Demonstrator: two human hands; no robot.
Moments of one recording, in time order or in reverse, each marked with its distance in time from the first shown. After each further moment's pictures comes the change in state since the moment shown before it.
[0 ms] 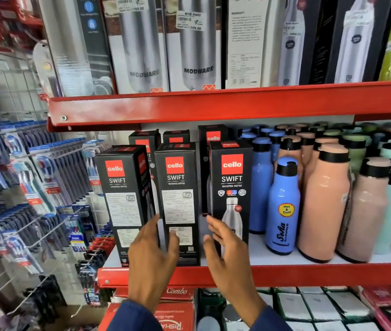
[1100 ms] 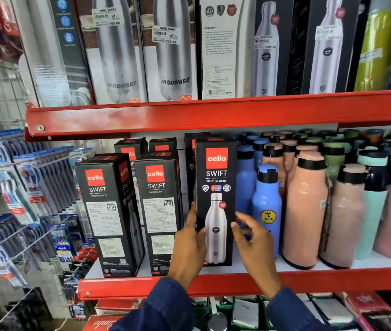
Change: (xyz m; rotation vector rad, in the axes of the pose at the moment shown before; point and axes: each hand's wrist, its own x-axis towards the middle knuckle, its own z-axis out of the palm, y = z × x) left_hand 0.014 0.048 0.094 -0.277 -0.302 0.118; right_hand 0.048 0.063 -0.072 -0.049 0.226 -0.016
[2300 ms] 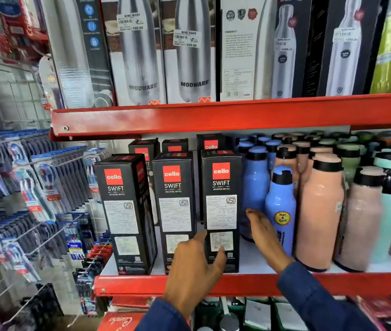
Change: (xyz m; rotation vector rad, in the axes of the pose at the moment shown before) left_hand -0.042 0.025 -0.044 0.395 -0.062 -0.004; right_hand 0.043 0.045 0.028 0.138 -0.145 0.418
